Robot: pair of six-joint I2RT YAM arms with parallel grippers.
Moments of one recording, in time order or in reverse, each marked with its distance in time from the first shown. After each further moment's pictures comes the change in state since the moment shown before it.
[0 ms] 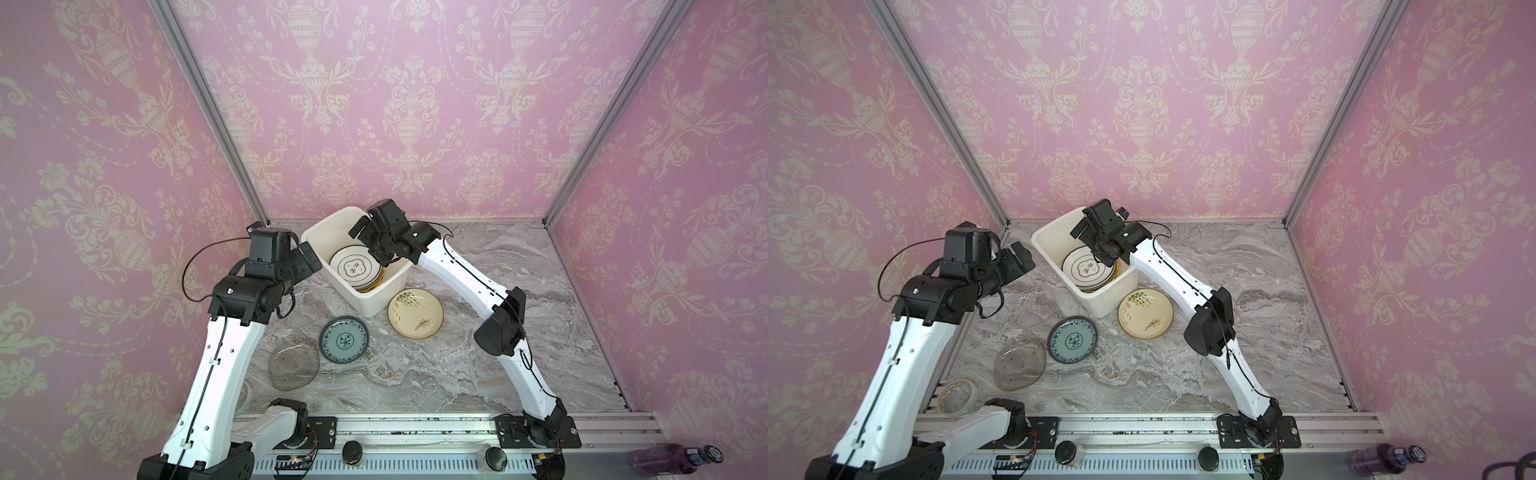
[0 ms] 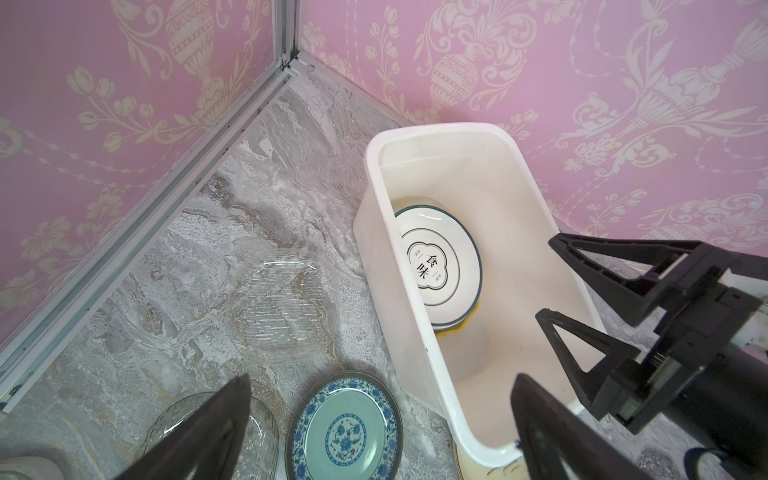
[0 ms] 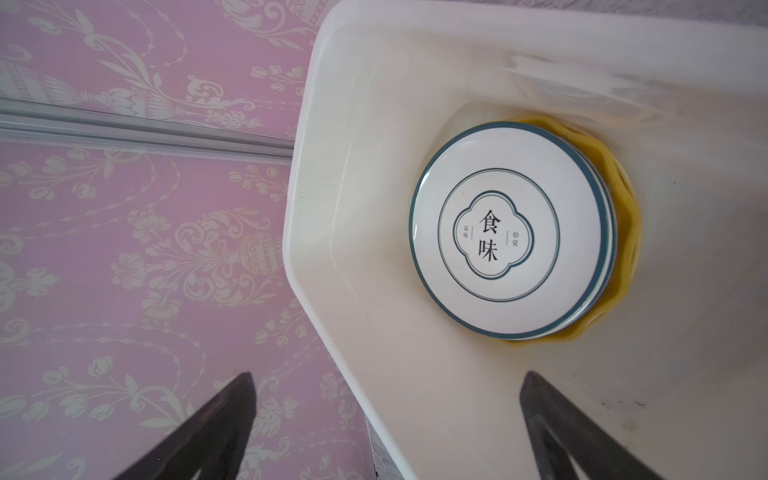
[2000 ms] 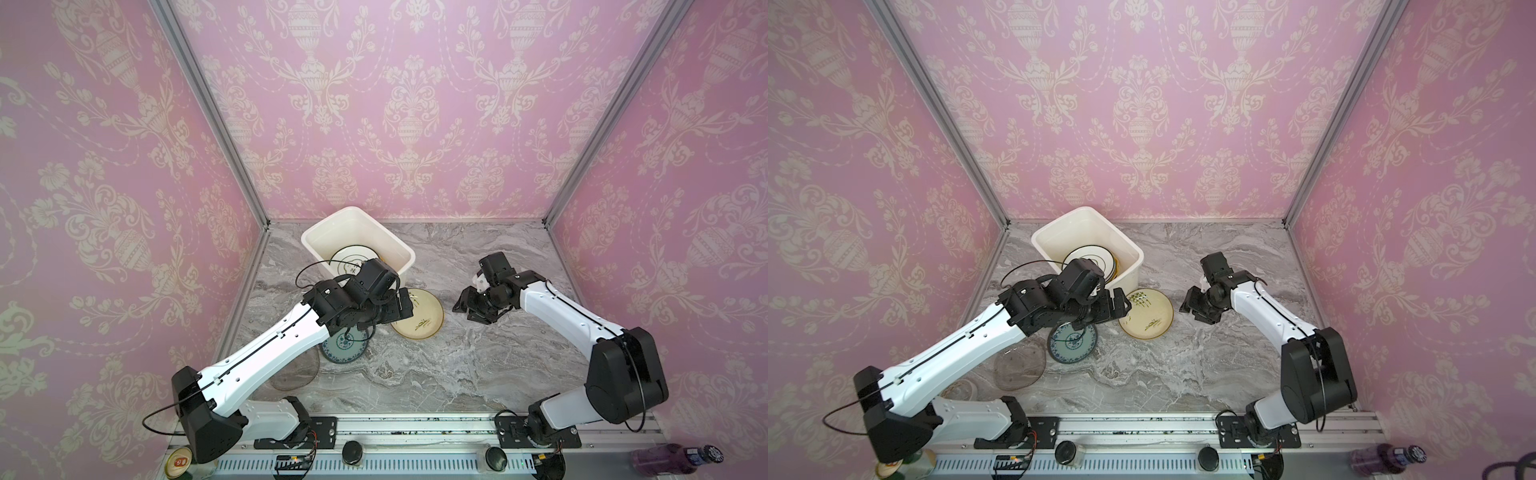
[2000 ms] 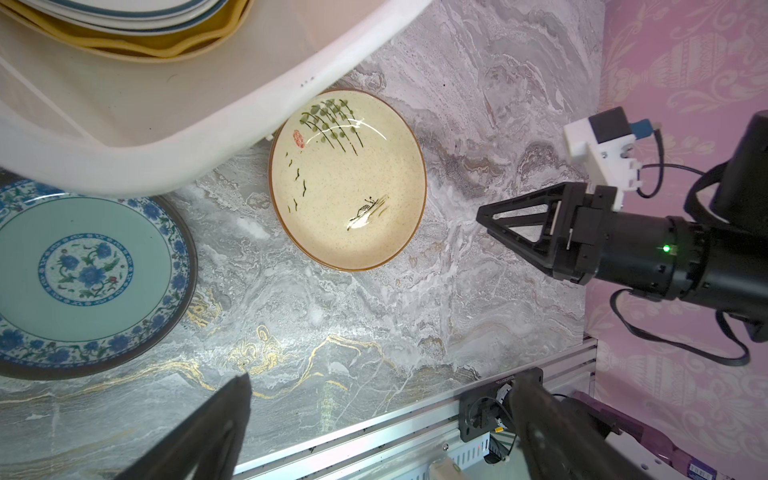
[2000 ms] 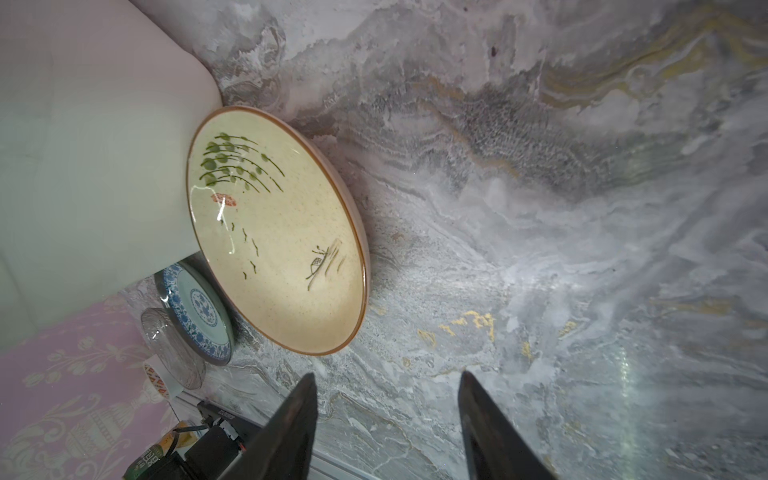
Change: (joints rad) left arm -0.666 0.203 -0.132 0.100 0.219 -0.340; right arm -0.449 -0.780 -1.443 0.078 -0.381 -0.563
